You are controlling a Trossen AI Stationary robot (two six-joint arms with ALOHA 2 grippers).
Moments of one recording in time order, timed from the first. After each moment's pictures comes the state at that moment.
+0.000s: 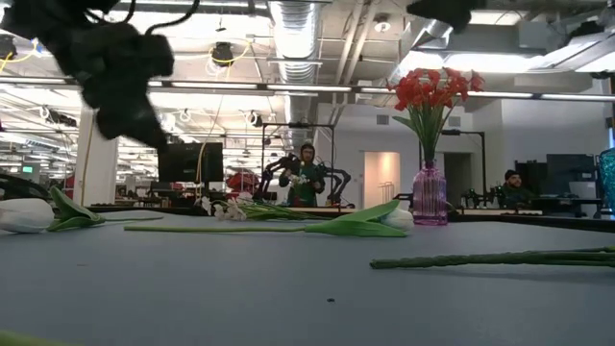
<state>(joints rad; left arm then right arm) -0.17 0.96 0.51 -0.32 -0.28 -0.62 -0.16 0.81 0.81 -0.07 0.08 0.00</state>
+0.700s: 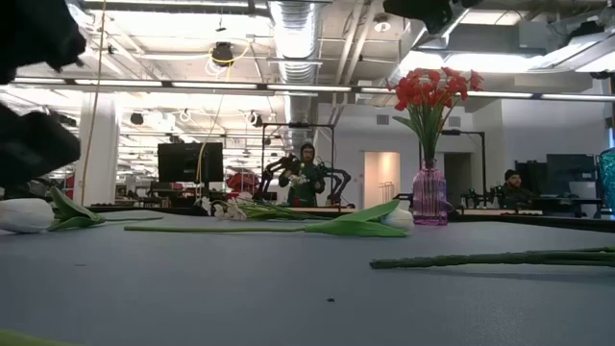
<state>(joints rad) -0.65 1.38 0.53 0.07 0.10 -0.65 0.21 1.08 0.81 -0.02 0.16 -0.03</state>
